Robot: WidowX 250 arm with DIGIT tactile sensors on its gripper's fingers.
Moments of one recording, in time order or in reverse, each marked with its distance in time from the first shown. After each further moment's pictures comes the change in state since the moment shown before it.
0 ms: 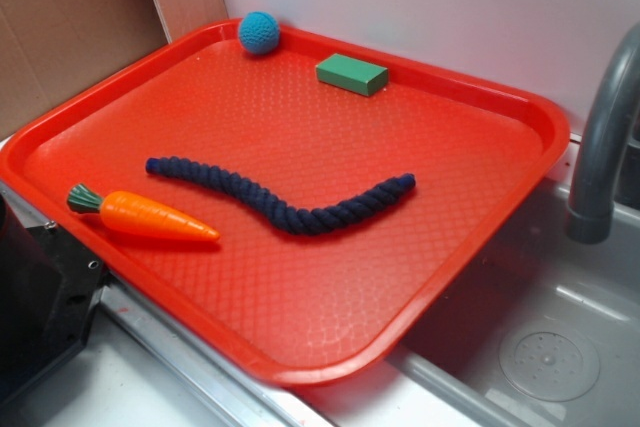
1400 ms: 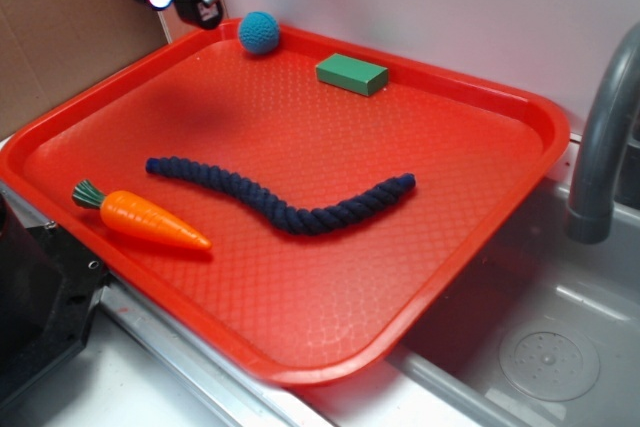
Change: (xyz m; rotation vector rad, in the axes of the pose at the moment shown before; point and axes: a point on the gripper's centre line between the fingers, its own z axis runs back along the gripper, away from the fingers) arm 0.136 0.137 -0.163 0.005 0.002 0.015
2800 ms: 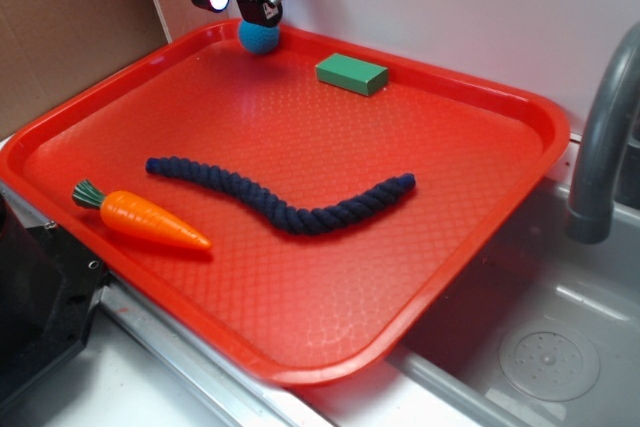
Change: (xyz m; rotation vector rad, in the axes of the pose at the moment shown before) arm 0.057 0.003 -0.032 0.017 -0.045 0.034
